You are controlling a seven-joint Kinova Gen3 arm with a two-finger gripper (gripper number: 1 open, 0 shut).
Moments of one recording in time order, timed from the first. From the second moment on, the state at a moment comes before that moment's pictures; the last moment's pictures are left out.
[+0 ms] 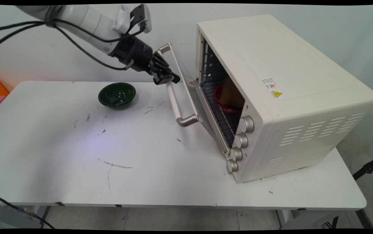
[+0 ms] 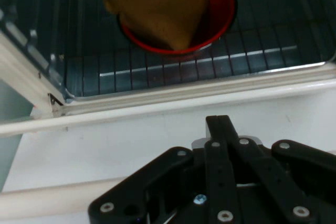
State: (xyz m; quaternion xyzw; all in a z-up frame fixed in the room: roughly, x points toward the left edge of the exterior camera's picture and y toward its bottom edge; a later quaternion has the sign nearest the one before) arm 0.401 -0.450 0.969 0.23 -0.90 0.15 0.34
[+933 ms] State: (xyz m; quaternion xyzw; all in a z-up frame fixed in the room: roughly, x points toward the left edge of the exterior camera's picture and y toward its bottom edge) arm 0.461 -0.420 0.912 0.25 -0.89 0.16 0.35
